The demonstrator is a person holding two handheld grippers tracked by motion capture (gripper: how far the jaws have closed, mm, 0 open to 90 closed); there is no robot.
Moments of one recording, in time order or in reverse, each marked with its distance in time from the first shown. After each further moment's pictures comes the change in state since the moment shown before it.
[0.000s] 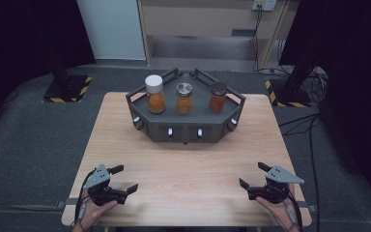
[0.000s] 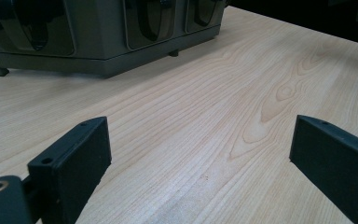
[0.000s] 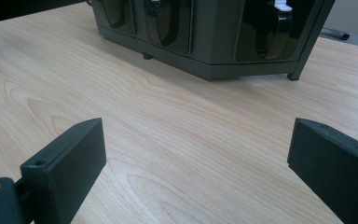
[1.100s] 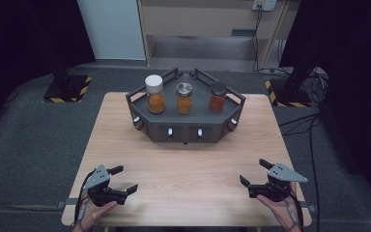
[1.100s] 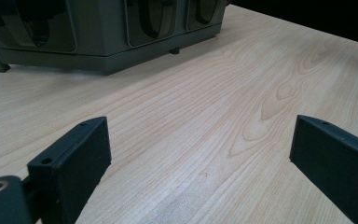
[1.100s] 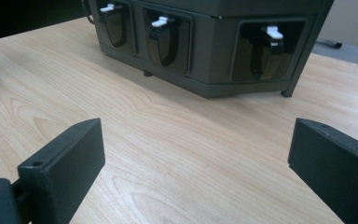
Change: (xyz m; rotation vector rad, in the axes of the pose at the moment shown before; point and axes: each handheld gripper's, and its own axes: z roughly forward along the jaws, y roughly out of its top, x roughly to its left) left arm -0.002 0.000 -0.001 0.005 0.005 -0.007; right arm 0.004 0.011 -0.007 -0.029 -0.010 0.011
